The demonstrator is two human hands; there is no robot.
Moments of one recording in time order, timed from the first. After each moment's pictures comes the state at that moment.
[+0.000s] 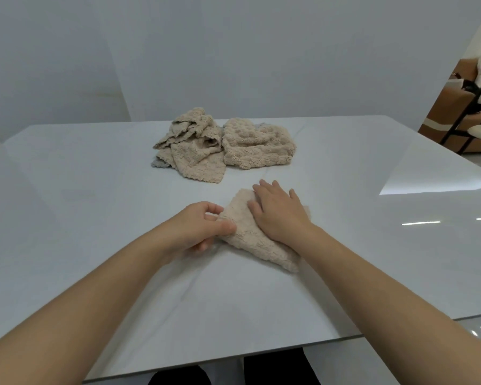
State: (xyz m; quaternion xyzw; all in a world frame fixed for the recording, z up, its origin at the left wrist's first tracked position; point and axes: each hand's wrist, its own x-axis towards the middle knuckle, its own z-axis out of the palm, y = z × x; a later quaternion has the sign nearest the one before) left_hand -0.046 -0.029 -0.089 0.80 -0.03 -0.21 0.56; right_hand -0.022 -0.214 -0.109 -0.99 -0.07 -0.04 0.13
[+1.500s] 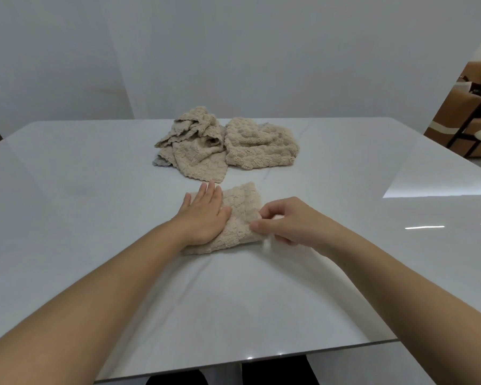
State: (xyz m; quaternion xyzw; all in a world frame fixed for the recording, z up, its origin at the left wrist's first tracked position) left_hand -0.003 -0.039 -0.112 0.98 -0.14 -0.13 0.12; right_hand -0.058 -0.234 -0.076 -0.86 -0.06 0.14 0.48
